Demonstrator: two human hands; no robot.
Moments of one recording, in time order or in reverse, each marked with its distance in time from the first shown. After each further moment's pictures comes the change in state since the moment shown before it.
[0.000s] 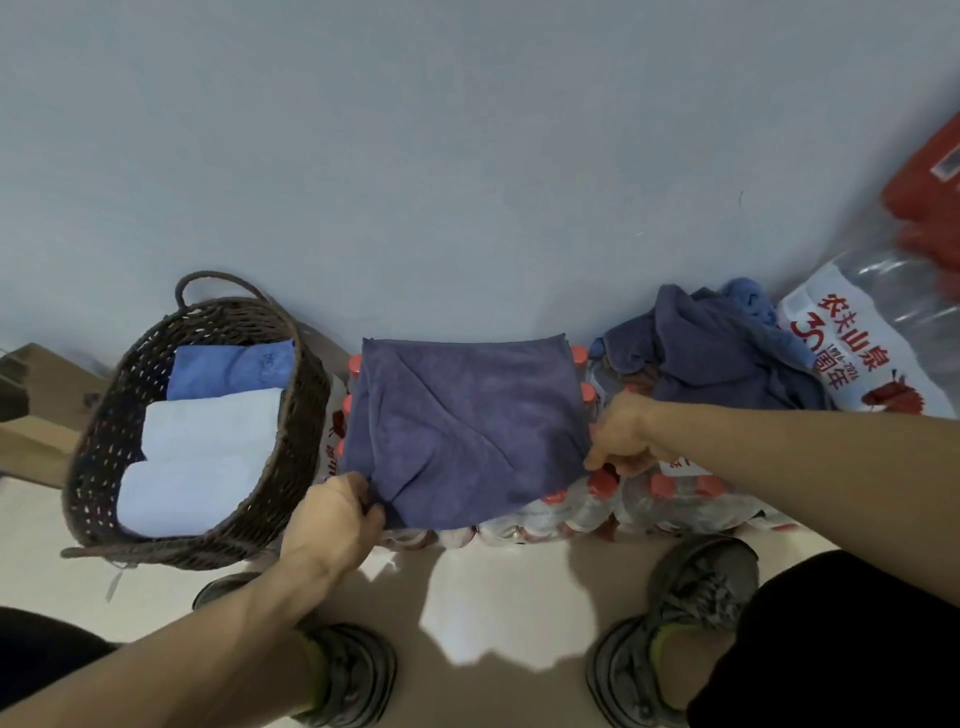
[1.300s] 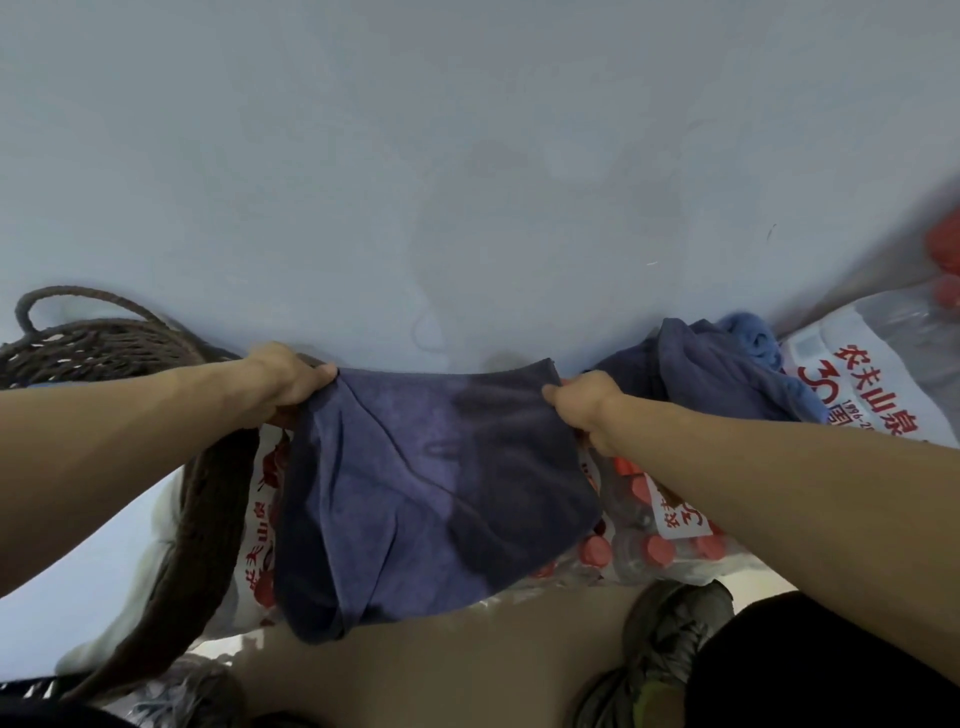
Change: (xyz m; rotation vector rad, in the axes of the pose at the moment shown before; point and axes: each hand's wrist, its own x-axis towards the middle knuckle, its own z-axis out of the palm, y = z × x) left_hand 0.223 0.037 -0.046 -0.278 -0.190 -0.346; right_hand 0.074 -0.062 -0.020 0.529 0.288 0.011
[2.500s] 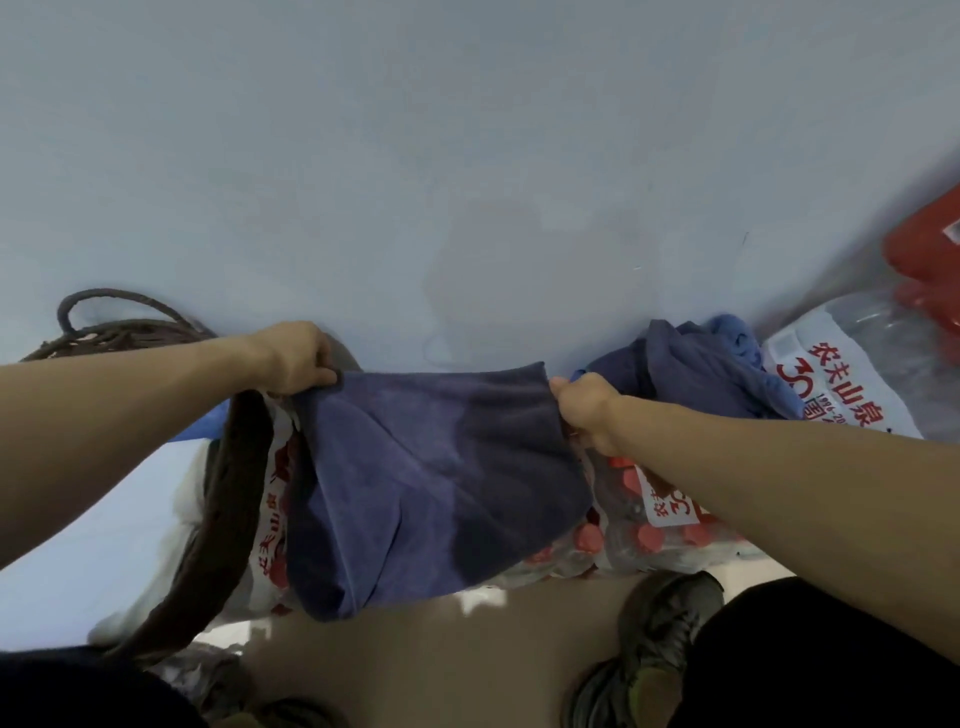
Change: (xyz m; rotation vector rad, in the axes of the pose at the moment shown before) left_hand -0.010 0.015 -0.037 0.726 -0.116 0.526; right_hand -0.026 0.000 -0.009 0.077 -0.072 0.040
